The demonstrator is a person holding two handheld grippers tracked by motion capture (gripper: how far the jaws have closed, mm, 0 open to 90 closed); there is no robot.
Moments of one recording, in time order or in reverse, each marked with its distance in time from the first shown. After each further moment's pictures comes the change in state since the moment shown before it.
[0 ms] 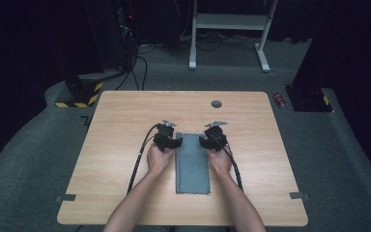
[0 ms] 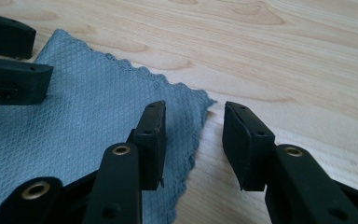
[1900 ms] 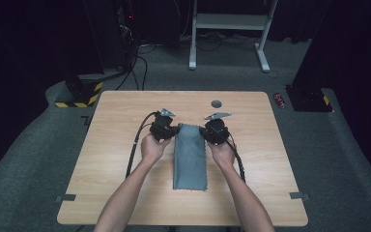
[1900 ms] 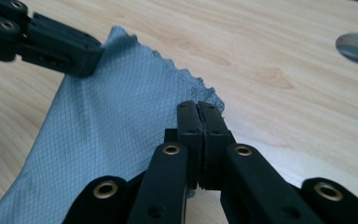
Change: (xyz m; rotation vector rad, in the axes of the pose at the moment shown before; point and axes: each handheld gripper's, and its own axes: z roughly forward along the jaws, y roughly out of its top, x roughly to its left) left arm 0.010 0.044 -0.050 -0.057 -0.158 0.104; right arm 0.007 0.034 -0.052 -0.072 0.117 -0.084
